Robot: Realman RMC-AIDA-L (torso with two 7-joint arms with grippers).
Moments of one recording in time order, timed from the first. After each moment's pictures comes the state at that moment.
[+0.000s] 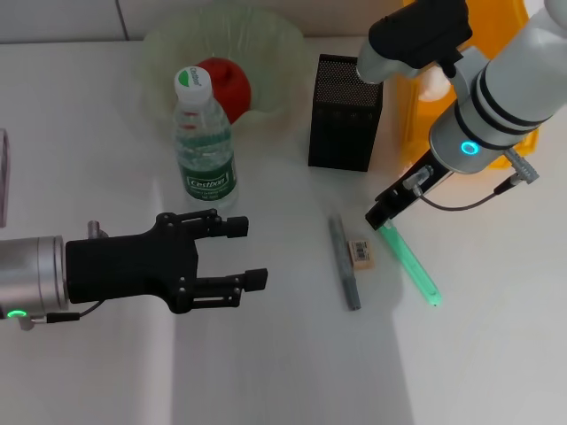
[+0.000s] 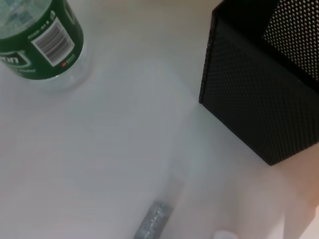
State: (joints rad) left arm -0.42 -2.01 1.13 0.49 1.61 1.57 -1.15; right arm 0.84 2.09 -1.54 -0.97 -2.63 -1.32 2.85
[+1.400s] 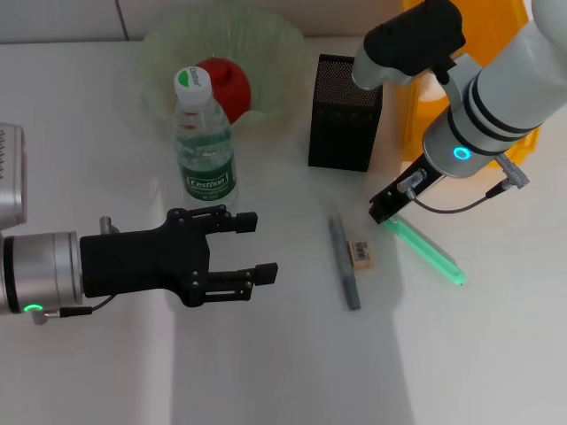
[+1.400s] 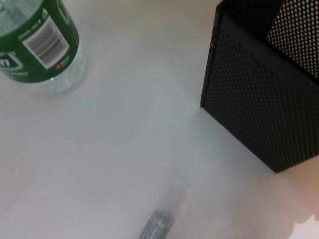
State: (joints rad) left arm -0.43 -2.03 1.14 0.49 1.61 1.53 -1.14; right arm 0.85 2.09 -1.56 -0.91 -2.61 -1.25 2.84
